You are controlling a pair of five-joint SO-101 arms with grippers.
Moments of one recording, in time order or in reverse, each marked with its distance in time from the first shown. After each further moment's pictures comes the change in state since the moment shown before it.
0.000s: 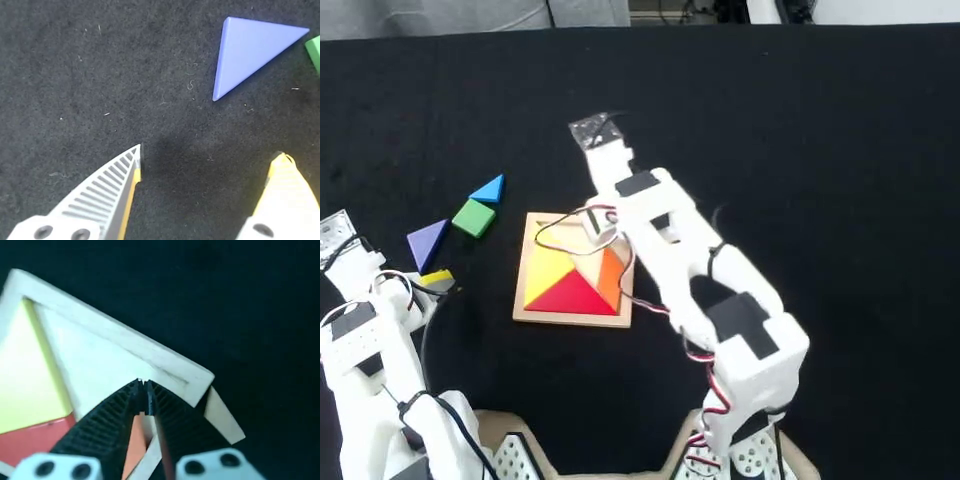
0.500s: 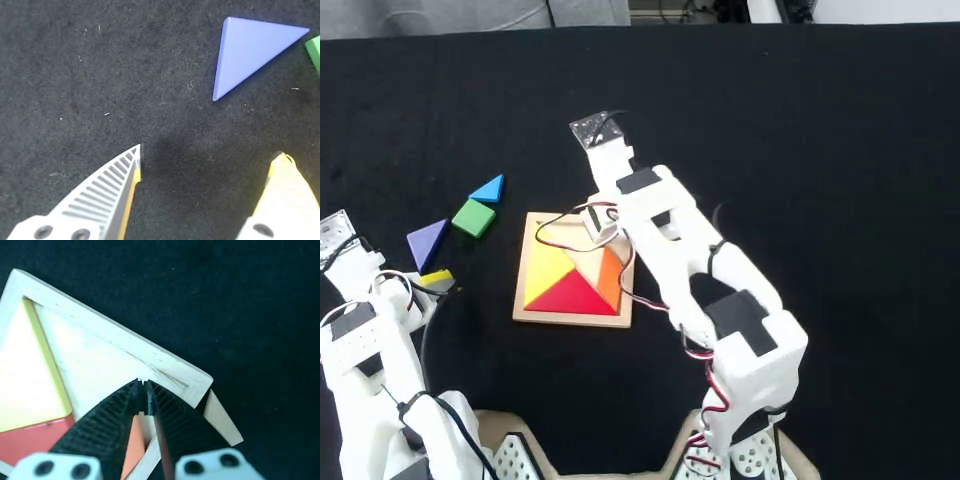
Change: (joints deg) left arm 0.0 0.0 0.0 0.0 0.0; right arm -0.2 0.4 -1.1 0.7 0.8
